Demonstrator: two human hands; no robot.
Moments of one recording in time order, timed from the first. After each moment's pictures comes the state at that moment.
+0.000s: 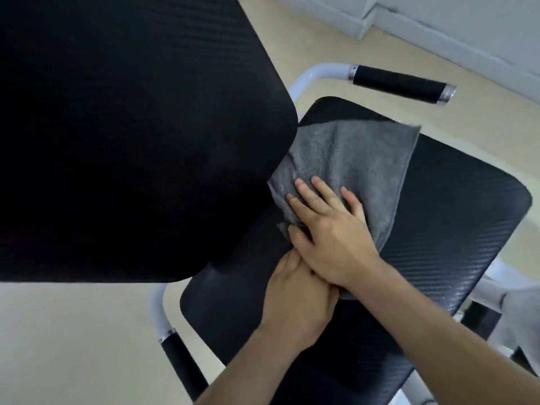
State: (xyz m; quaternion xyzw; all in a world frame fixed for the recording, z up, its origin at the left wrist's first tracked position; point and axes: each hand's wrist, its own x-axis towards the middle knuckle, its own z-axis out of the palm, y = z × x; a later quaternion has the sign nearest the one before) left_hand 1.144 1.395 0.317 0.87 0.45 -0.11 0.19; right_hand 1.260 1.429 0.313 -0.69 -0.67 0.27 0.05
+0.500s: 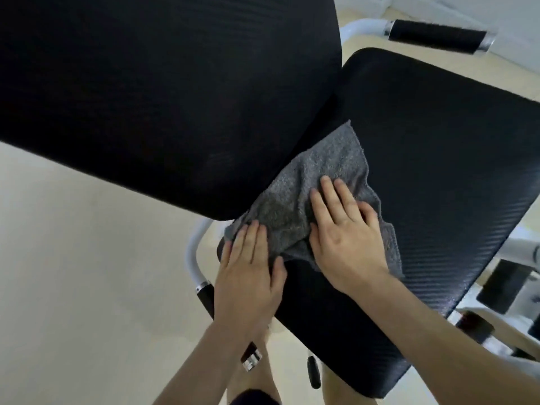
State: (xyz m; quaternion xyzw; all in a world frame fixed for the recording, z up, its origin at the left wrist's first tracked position) left_hand 0.999 1.361 0.318 0.79 0.57 -0.07 0.20; right_hand 1.176 1.353 0.304 -0.74 -0.65 0.17 0.01
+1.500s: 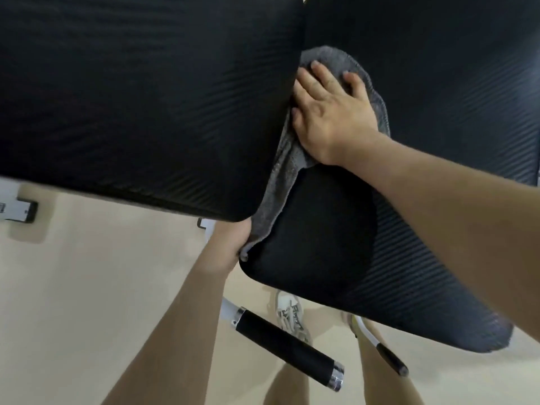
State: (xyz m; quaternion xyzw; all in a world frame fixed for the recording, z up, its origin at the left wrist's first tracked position) left_hand 0.970 1.477 0.263 0.46 0.64 0.01 0.62; right_hand 1.180 1.462 0.276 -0.83 -0.56 0.10 -0.01
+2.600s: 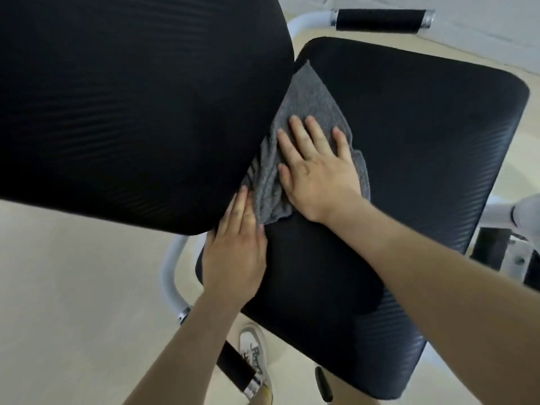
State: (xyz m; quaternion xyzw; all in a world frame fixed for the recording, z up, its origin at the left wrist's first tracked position) left_hand 1.016 1.409 0.283 0.86 0.49 -0.05 0.14; right_hand 1.200 1.424 0.290 -0.77 -0.63 0.15 -0.01
